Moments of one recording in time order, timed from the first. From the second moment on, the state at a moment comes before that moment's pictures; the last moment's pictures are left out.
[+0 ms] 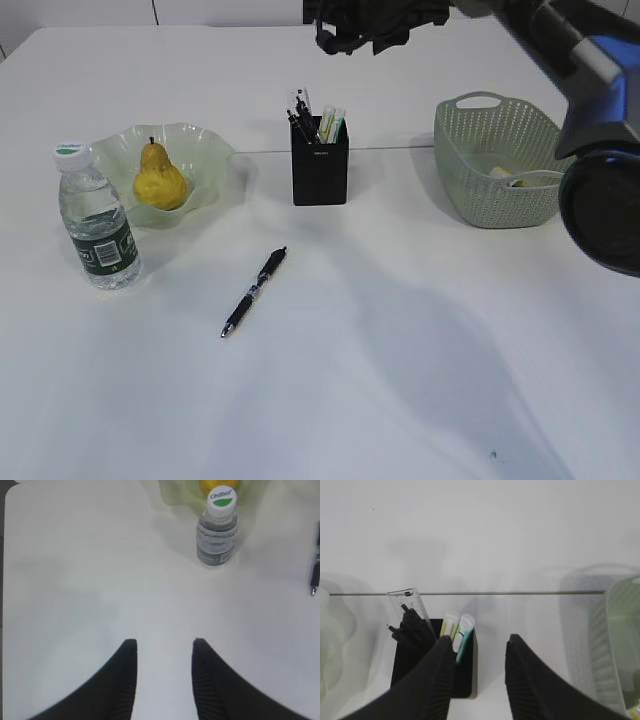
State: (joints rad) left arm -0.28 1.09 -1.24 0.29 1.21 -0.22; right arm 0.39 2.52 -2.78 -0.29 1.17 0.42
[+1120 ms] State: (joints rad) left arm -0.47 1.60 -1.69 0.20 1.25 -0.18; right arm 0.35 2.00 -2.42 -0.12 1.27 -0.01
